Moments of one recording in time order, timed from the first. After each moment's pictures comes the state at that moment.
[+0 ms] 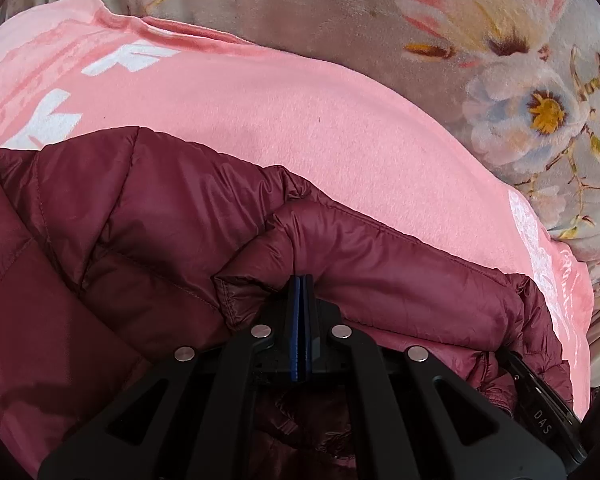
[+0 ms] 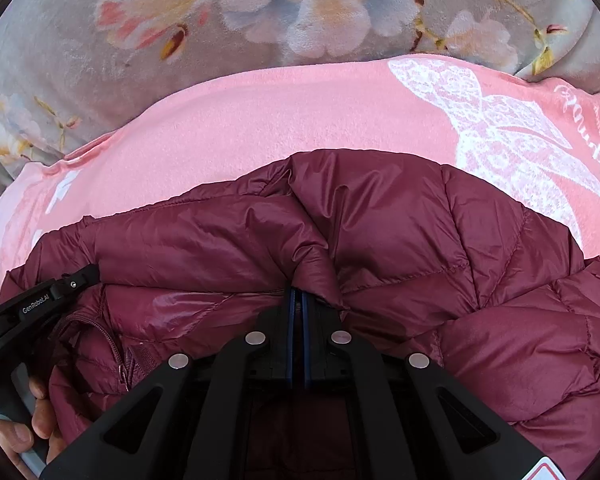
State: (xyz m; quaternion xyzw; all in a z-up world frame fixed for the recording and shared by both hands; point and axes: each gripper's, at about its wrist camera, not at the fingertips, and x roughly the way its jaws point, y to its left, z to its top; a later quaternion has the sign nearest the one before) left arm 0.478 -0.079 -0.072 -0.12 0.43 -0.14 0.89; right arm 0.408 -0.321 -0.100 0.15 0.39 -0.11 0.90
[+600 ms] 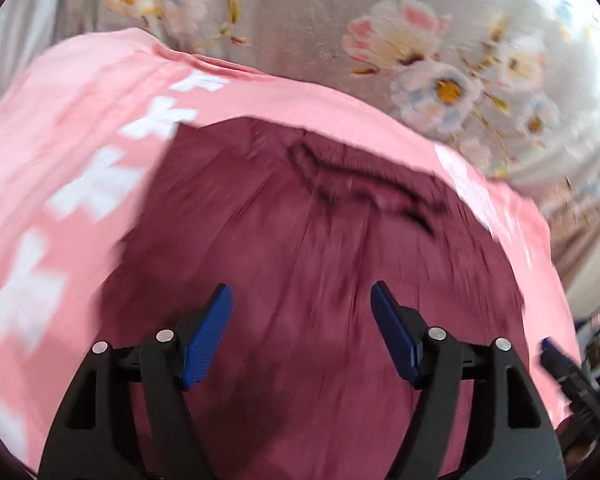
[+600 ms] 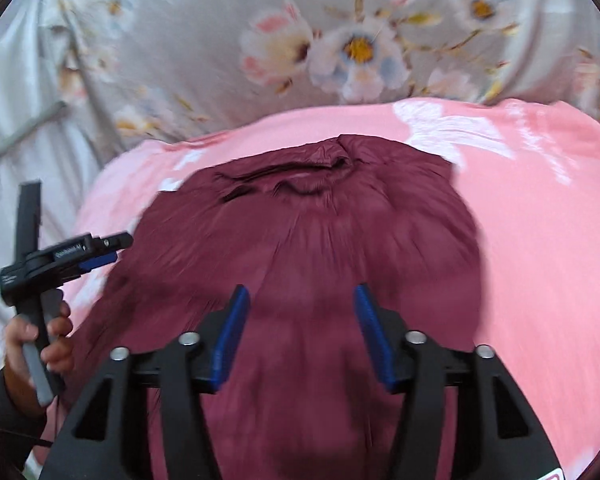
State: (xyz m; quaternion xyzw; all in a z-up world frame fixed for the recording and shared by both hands) left arm 0.243 0.032 0.011 -0.09 0.41 -0.18 0.89; right arm 0.093 -0.270 -0.012 0.15 0.31 0.00 0.94
